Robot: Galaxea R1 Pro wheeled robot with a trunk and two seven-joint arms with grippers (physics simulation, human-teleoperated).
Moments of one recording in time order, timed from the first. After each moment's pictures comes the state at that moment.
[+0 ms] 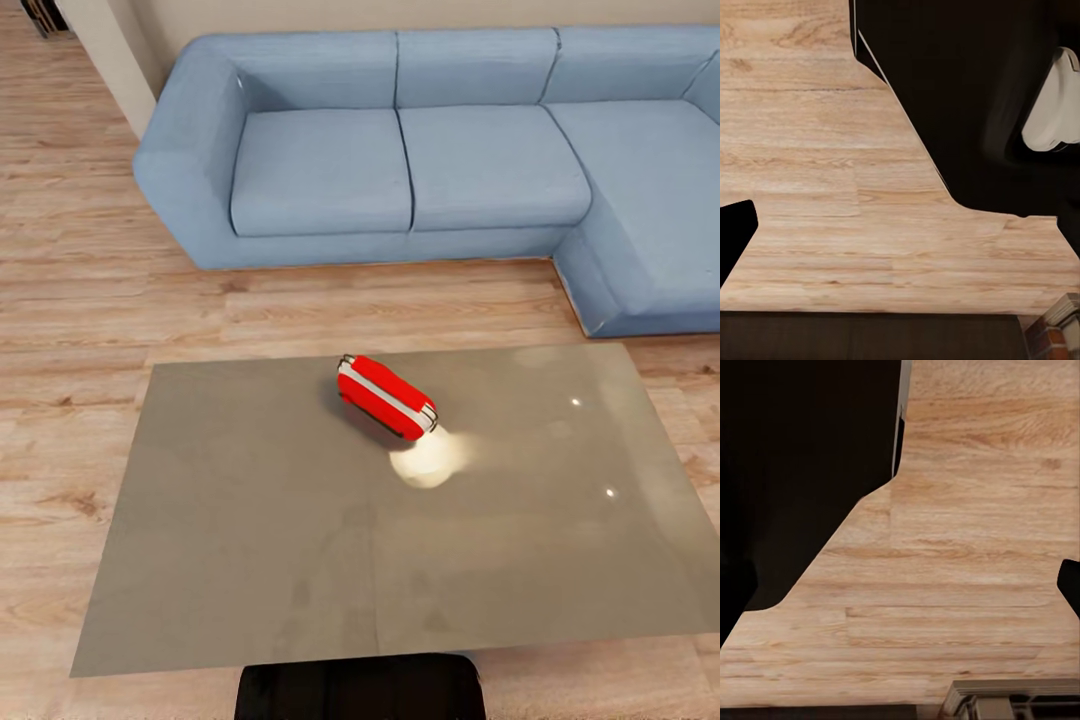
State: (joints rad) left arm 0.06 0.02 0.02 -0.65 0.06 0.21 -0.03; right arm -0.16 -0.07 0.02 -0.31 0.05 0.02 0.00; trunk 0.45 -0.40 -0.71
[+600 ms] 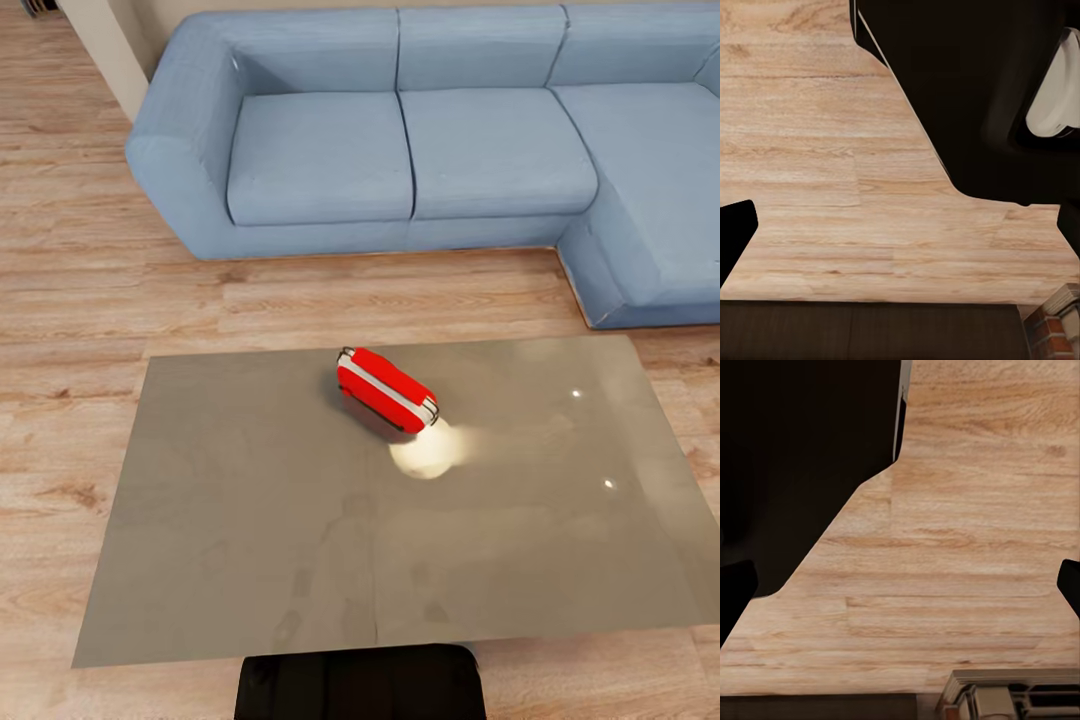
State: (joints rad) left arm 0.06 0.02 0.02 -0.65 0.06 0.21 -0.03; right arm -0.16 -0.08 0.02 -0.31 0.05 0.02 0.00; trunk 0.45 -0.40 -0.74
